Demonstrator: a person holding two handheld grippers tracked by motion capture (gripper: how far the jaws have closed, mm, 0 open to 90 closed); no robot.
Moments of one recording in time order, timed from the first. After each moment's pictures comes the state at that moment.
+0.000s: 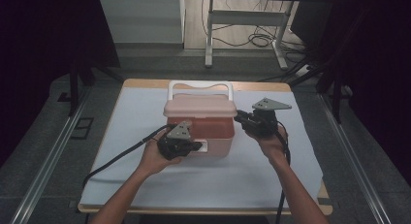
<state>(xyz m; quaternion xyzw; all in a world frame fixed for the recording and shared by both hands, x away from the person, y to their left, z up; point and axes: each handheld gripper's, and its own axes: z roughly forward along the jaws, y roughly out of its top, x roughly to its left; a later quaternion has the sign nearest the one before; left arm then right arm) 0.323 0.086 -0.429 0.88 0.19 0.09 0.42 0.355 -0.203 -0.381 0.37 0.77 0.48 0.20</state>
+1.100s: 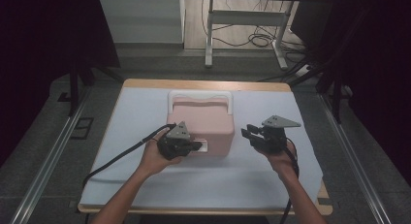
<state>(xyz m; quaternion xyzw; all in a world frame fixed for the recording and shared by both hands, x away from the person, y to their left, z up) 0.323 0.087 -0.430 0.88 0.19 0.08 0.42 0.330 -0.234 -0.417 0.39 0.77 0.47 0.20</state>
